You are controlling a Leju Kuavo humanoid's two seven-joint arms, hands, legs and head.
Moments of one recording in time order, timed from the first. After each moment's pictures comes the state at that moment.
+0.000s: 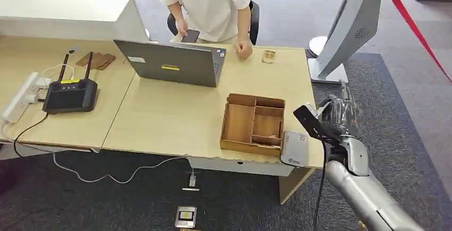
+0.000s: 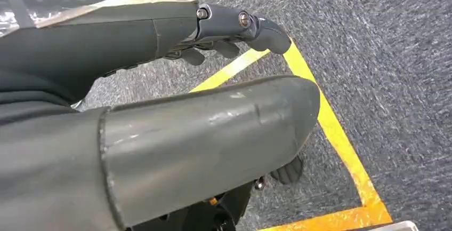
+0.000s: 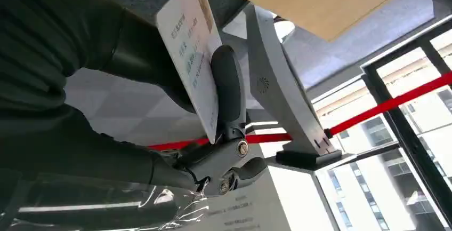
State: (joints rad) left arm -0.07 -0.07 -0.38 -0.21 1.57 0.37 -0.27; right arm -0.64 -0.33 0.74 -0.86 0.65 -0.60 0.30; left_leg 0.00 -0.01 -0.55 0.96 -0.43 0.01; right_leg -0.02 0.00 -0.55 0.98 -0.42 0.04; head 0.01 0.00
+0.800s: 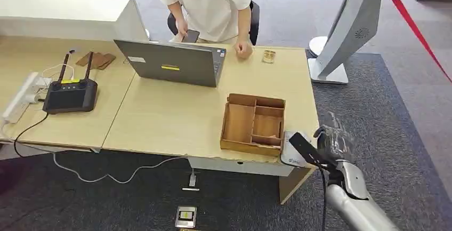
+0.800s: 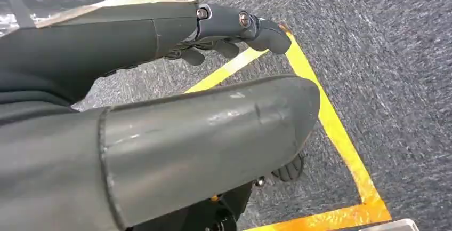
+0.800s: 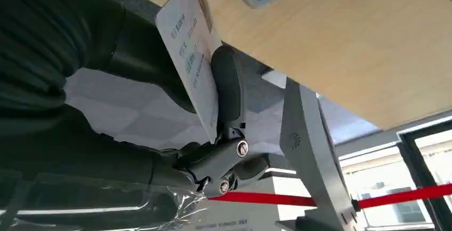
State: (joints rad) left arm -0.07 -0.07 -0.37 -0.21 1.57 0.37 -0.28; right arm -0.51 -0.32 0.73 -0.81 0.65 -0.48 0.29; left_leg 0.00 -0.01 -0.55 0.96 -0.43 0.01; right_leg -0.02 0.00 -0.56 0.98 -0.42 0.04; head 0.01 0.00
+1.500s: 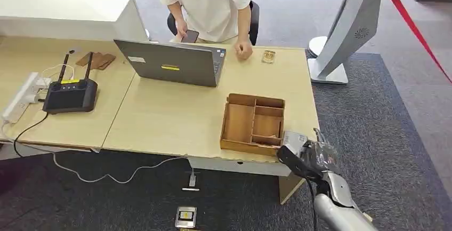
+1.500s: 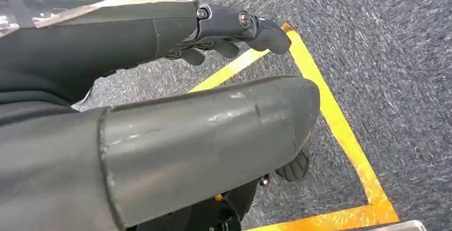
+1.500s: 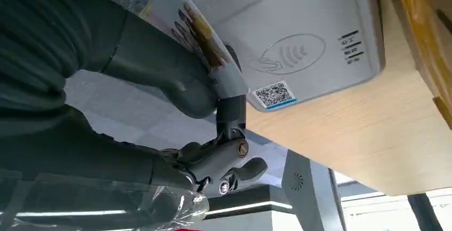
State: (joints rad) left arm -0.07 -0.07 -0.37 -0.21 1.57 0.37 -0.26; right arm -0.49 -0.24 0.76 -0.69 0.64 -0.46 0.27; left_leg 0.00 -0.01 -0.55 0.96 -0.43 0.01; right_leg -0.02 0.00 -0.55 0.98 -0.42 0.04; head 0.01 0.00
